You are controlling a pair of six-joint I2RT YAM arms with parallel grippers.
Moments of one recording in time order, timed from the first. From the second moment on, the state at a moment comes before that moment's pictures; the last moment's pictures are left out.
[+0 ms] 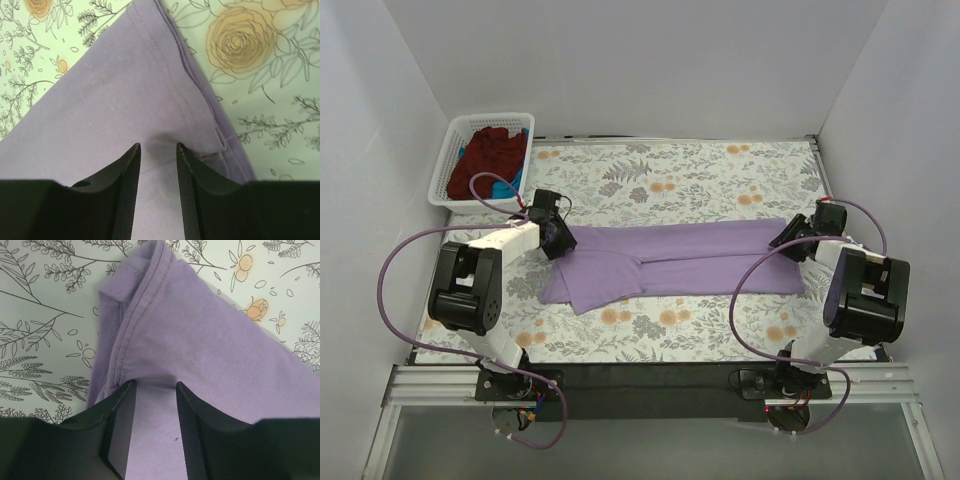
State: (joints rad) left arm -0.20 1.68 0.95 -0.34 -0.10 -0.73; right arm -0.24 1.60 0.76 -0.06 -0.25 0.44
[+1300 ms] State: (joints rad) left arm -0.37 1.11 0.56 -0.66 0.05 -0.99; right arm 0.72 1.56 0.72 0.10 -0.39 0.71
